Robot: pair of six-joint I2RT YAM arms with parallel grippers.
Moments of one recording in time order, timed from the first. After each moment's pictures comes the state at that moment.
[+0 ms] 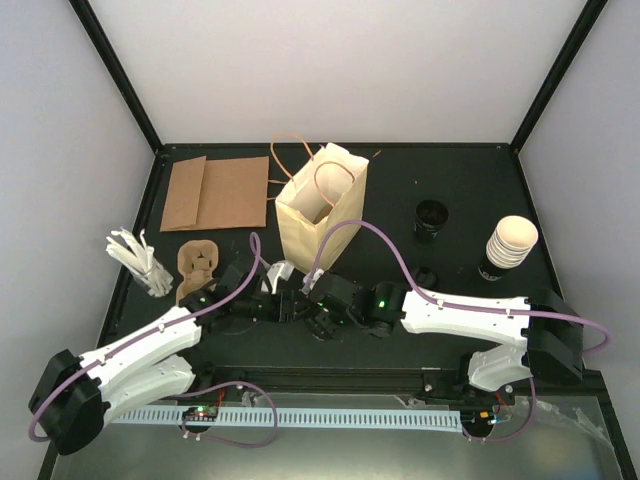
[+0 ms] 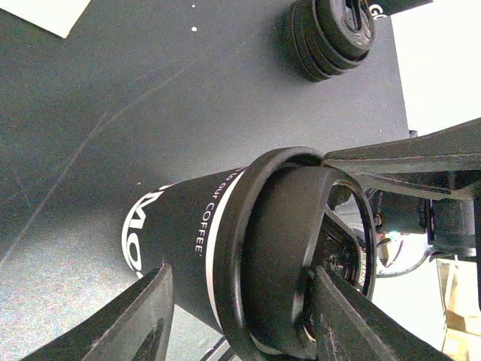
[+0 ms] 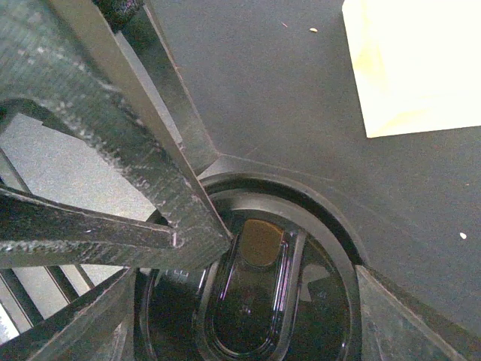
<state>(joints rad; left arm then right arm) -0.71 0.91 0.45 -0.25 0.49 -0.74 1.25 1.41 0.97 -0.55 0.17 0.32</state>
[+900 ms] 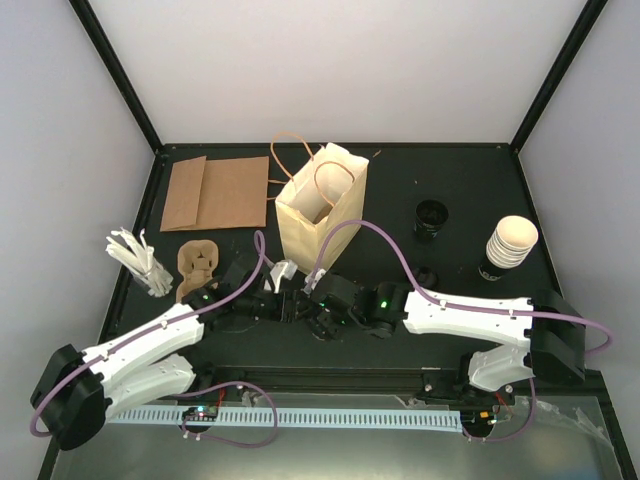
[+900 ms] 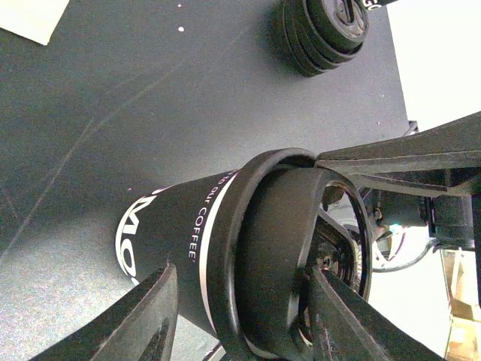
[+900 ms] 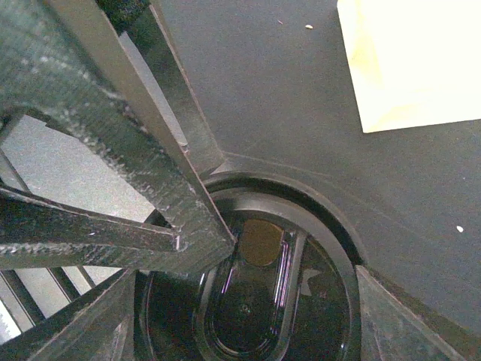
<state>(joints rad) -0.71 0.95 0.47 -0.25 0.50 -0.71 1.25 1.39 0.97 -0.55 0.17 0.33</state>
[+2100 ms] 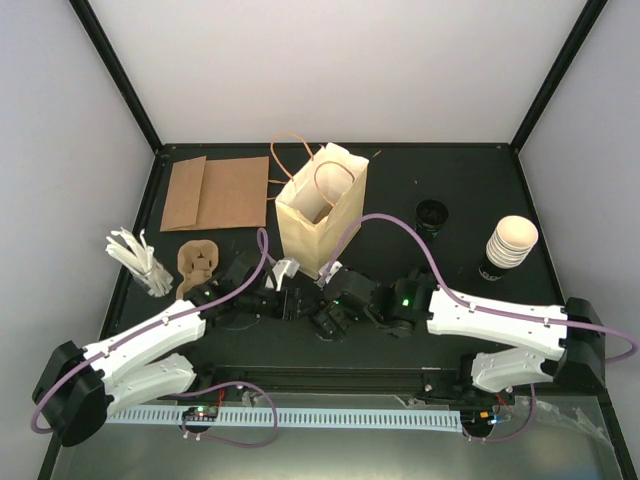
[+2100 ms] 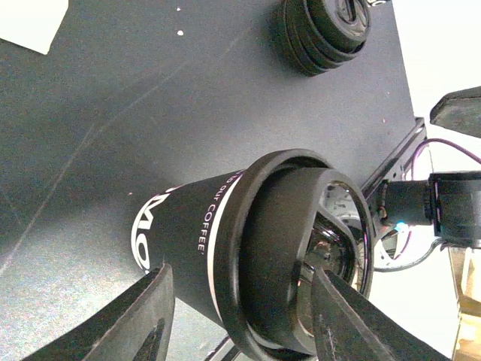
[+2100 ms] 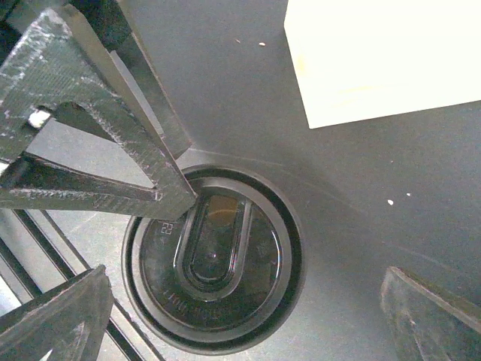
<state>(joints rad) -0.72 0.98 0.51 -0.28 0.49 -0.68 1.26 1.28 1.02 -0.71 0.25 0.36</state>
